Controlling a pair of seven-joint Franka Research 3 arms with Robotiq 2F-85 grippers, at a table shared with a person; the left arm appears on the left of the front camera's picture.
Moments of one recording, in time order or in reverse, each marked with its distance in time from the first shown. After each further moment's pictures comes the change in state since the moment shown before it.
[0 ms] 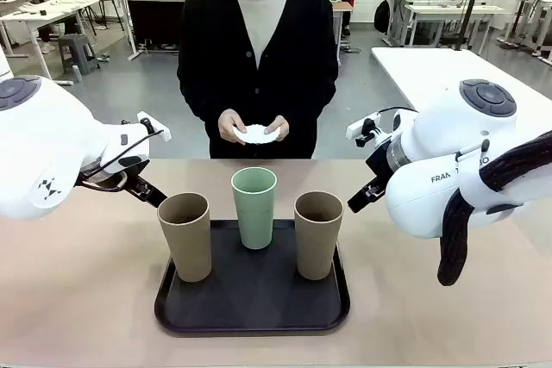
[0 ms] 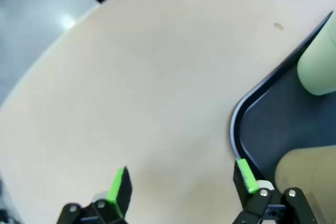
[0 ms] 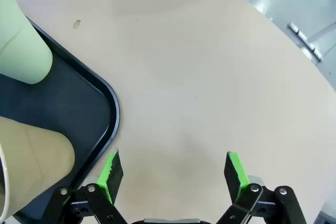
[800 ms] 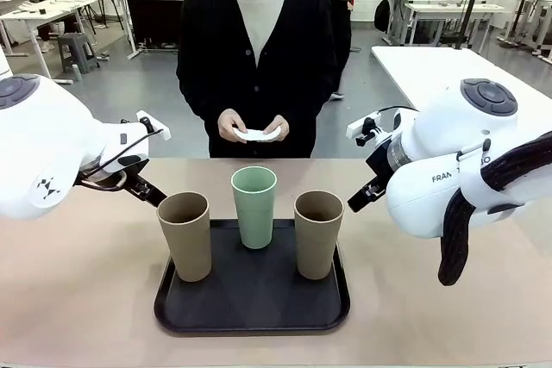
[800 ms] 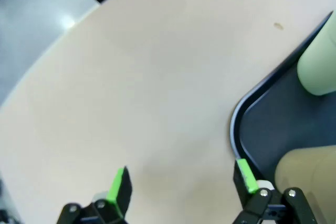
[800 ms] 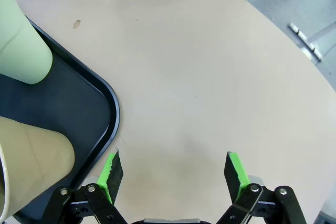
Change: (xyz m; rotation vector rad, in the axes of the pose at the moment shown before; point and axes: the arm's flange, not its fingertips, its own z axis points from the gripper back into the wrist) left arm 0.000 0.000 0.000 0.000 0.000 0.000; right arm 0.000 0.000 0.000 0.000 0.000 0.000
